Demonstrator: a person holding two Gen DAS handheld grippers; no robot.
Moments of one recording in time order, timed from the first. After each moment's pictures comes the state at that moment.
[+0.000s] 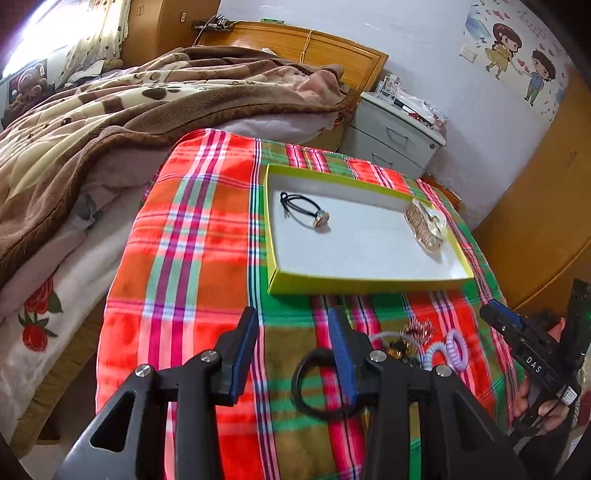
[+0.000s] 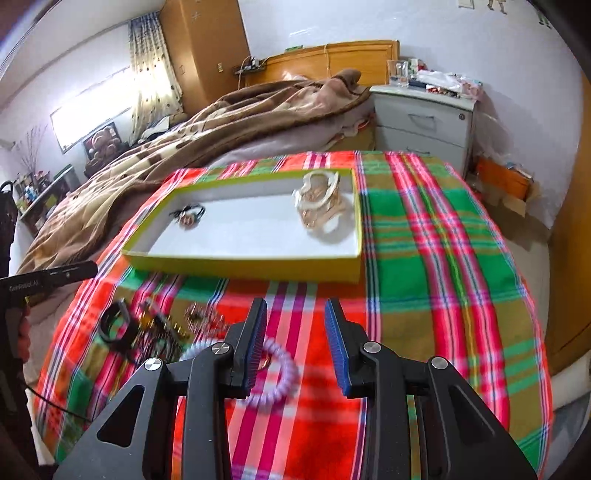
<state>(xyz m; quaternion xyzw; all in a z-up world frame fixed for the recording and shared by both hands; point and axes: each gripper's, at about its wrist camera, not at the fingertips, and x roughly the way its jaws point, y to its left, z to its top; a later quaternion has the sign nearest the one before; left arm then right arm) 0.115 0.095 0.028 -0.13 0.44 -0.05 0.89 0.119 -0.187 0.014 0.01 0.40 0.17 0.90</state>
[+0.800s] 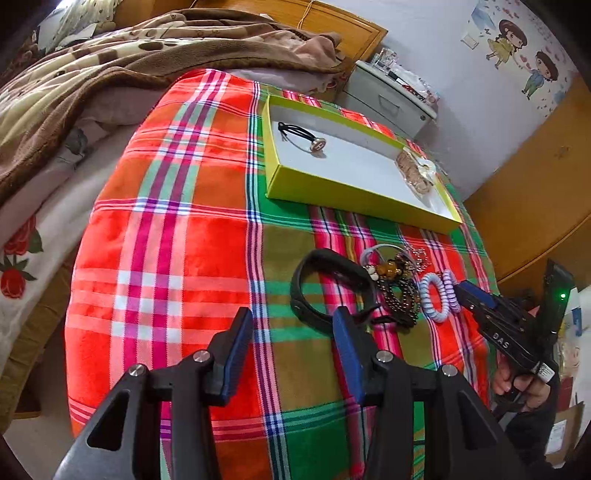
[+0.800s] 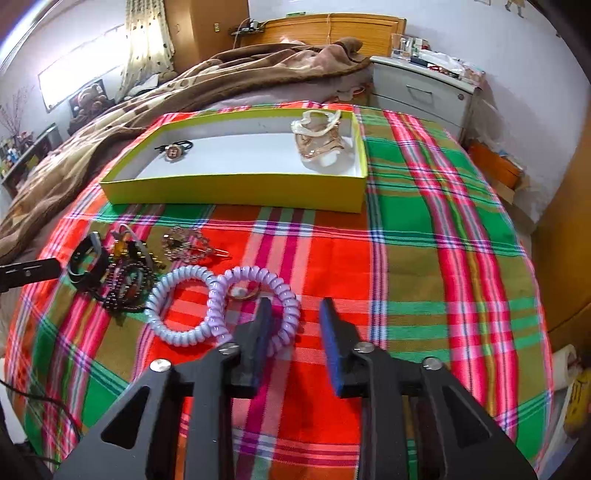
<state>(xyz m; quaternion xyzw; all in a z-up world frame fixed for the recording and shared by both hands) 0.075 0.100 -0.006 -0.17 0.50 -0.09 0.85 0.099 -0.175 -0.017 -0.05 0.45 0.13 0.88</state>
